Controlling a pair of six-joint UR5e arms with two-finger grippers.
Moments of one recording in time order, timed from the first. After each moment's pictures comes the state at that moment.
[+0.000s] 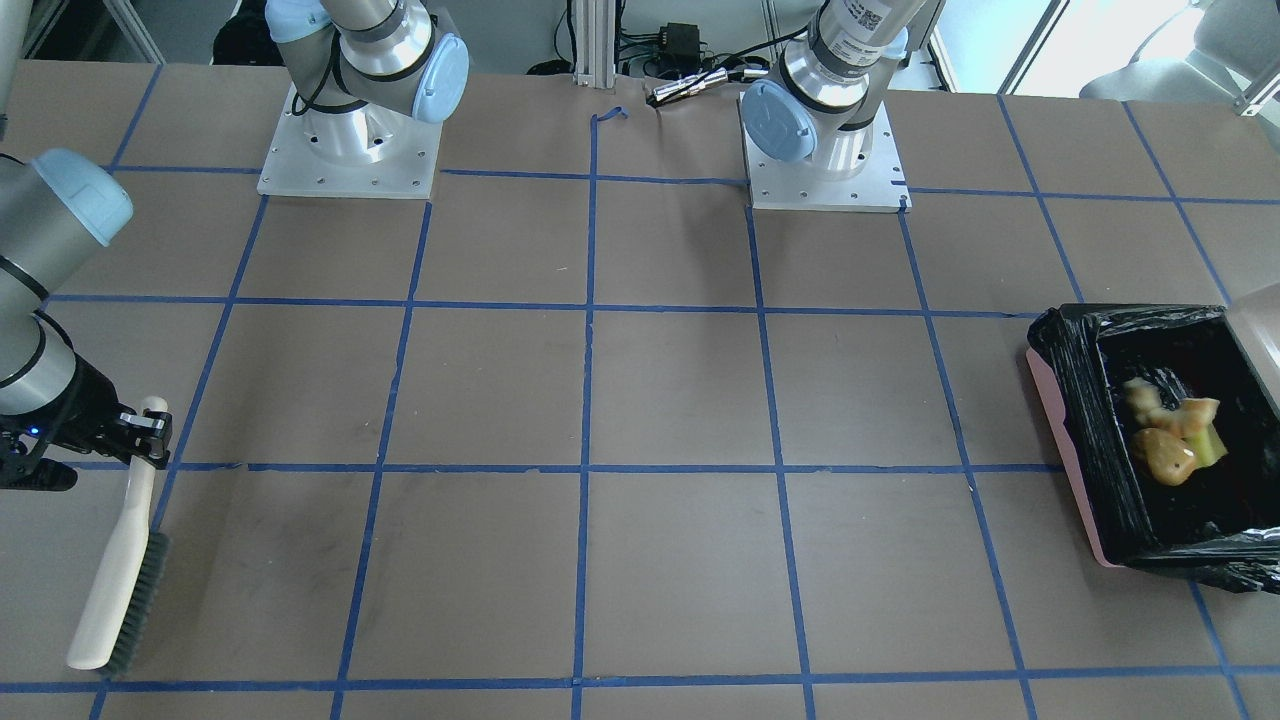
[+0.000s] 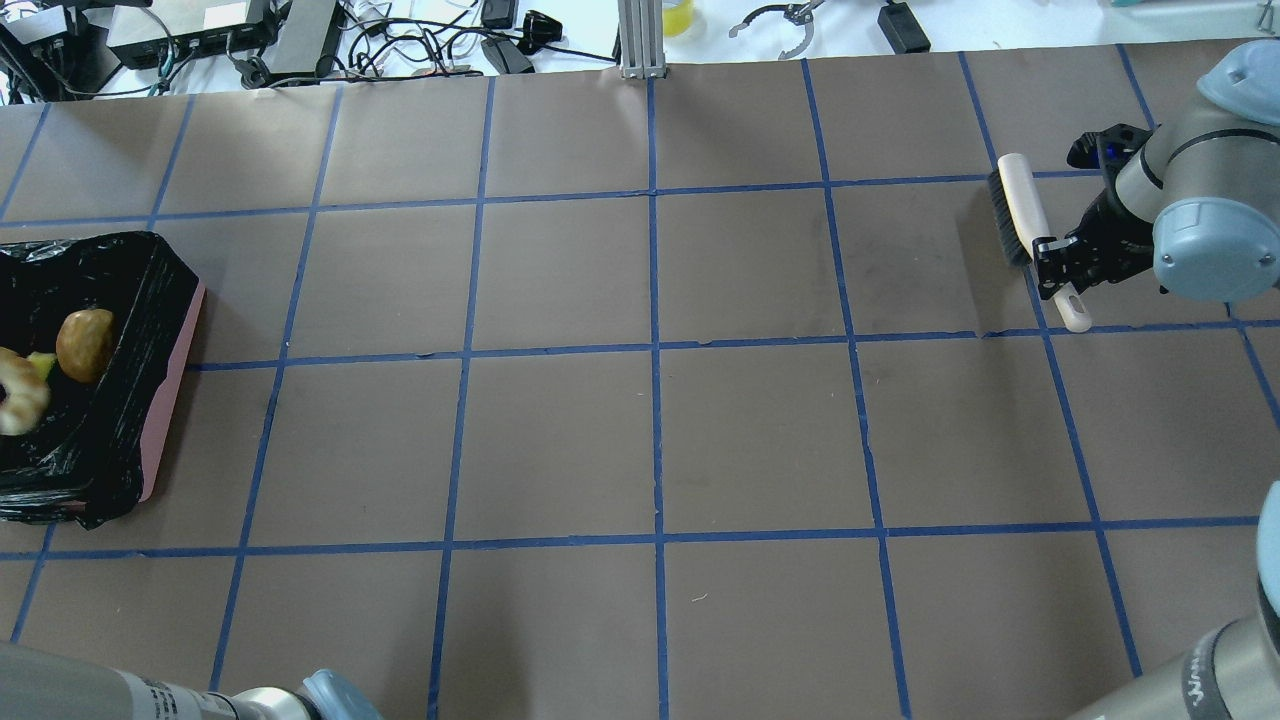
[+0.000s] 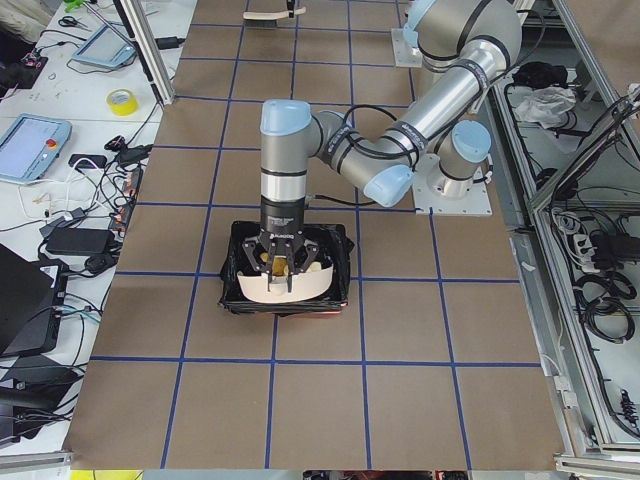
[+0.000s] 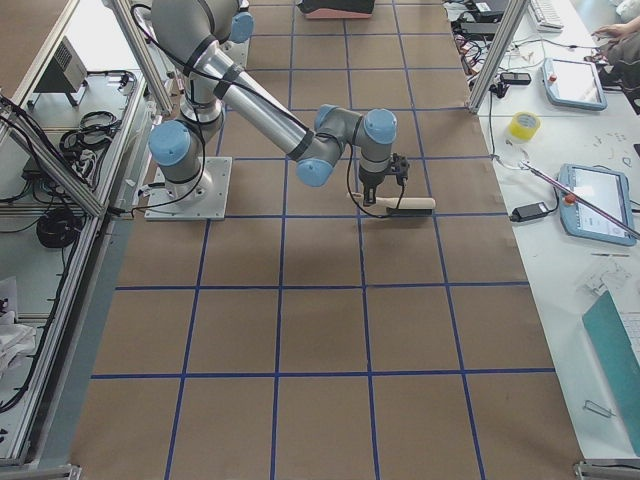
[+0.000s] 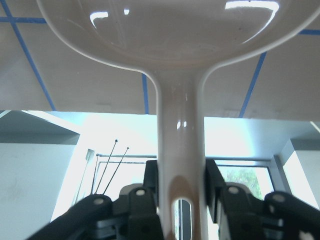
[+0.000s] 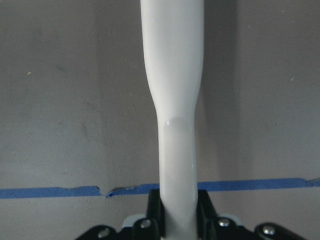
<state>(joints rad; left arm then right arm) -0.79 -1.85 -1.44 -0.81 2.00 2.53 1.15 -1.23 1.84 -2.19 -1.55 -0.38</state>
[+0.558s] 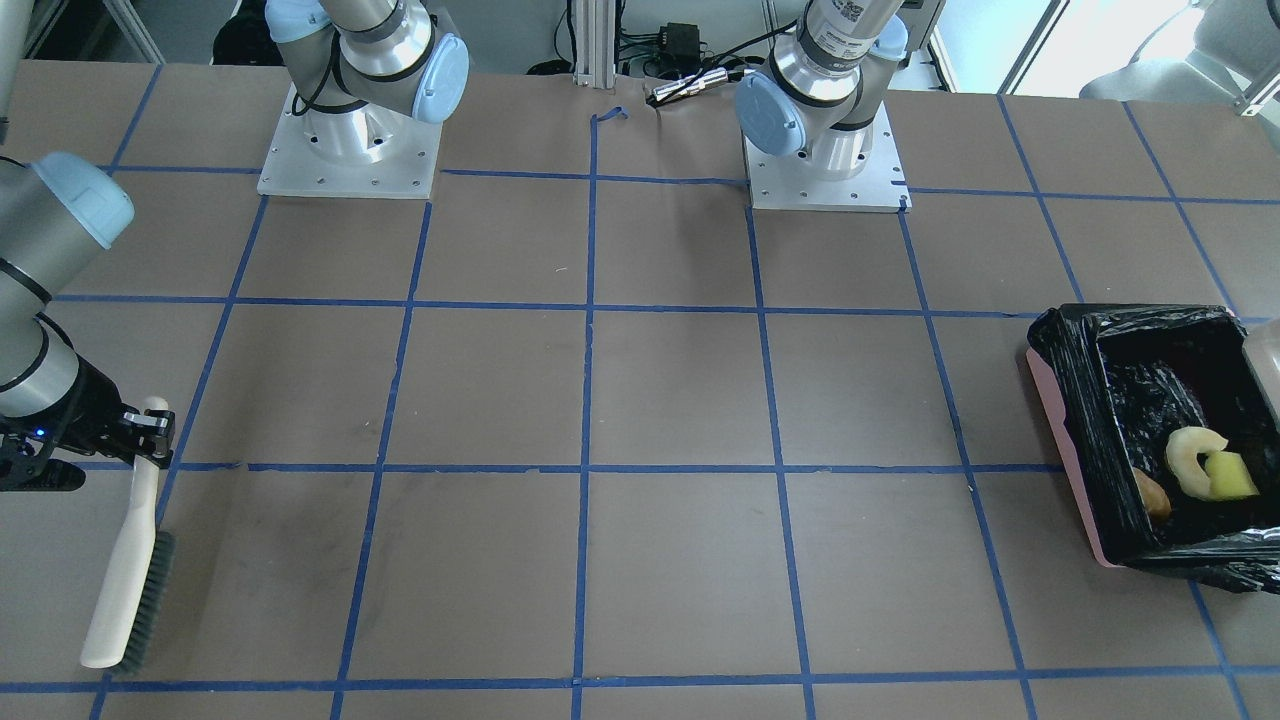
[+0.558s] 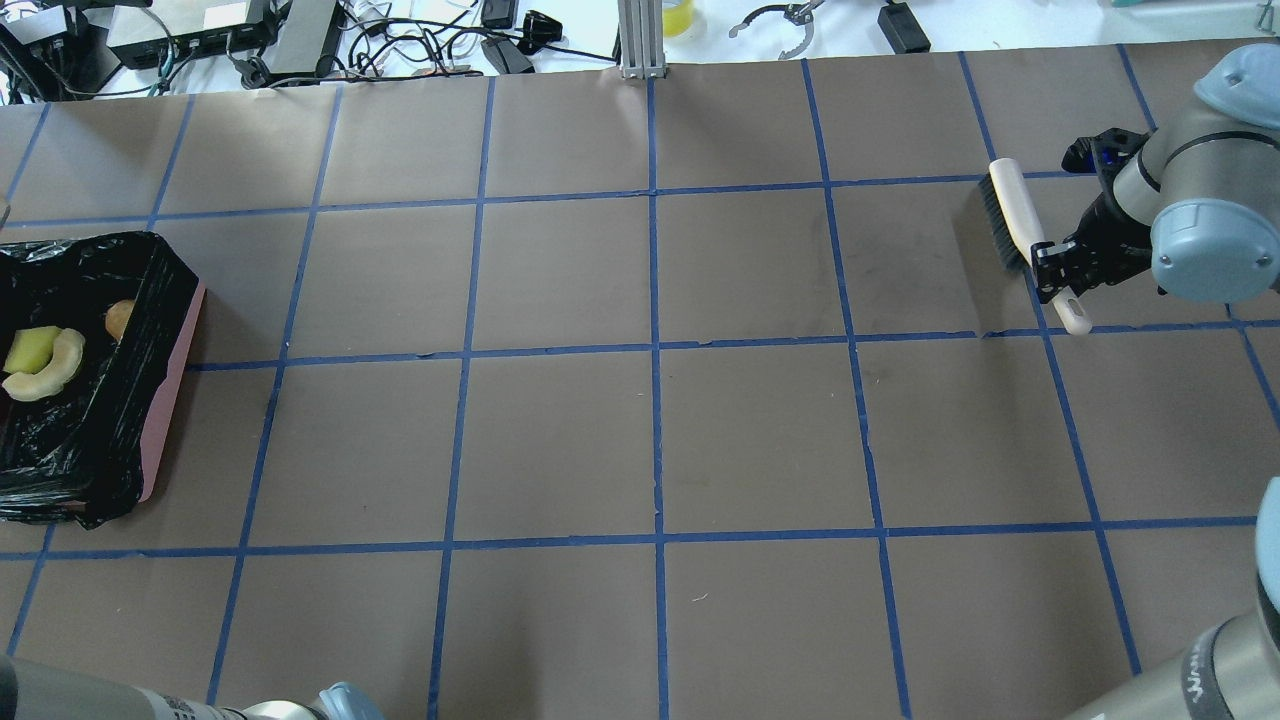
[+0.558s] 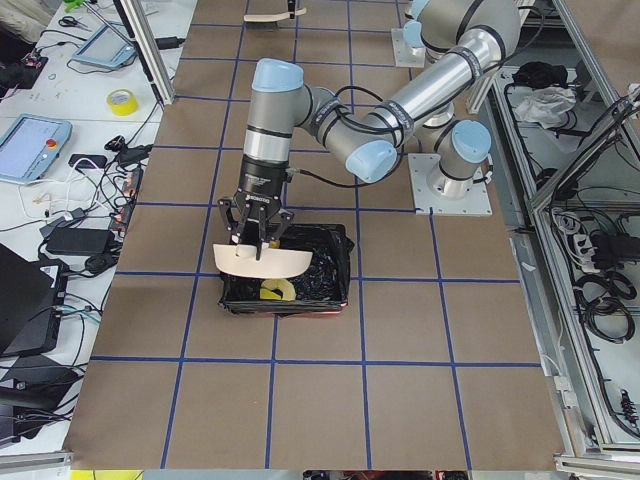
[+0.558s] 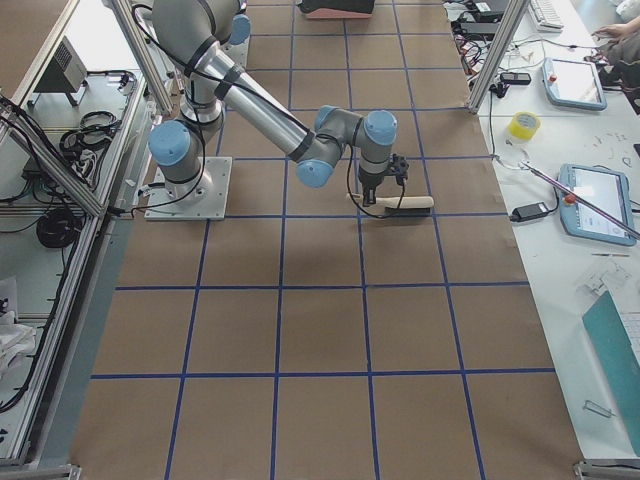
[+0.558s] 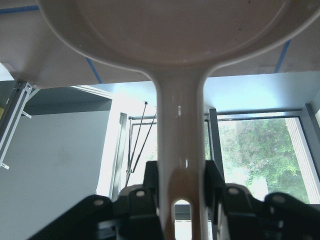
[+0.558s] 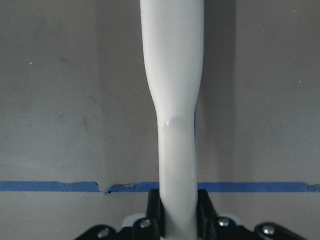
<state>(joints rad) -0.87 -1.81 -1.44 -0.76 1.86 2.57 1.15 -1.23 1.84 -2.20 -1.55 -0.42</state>
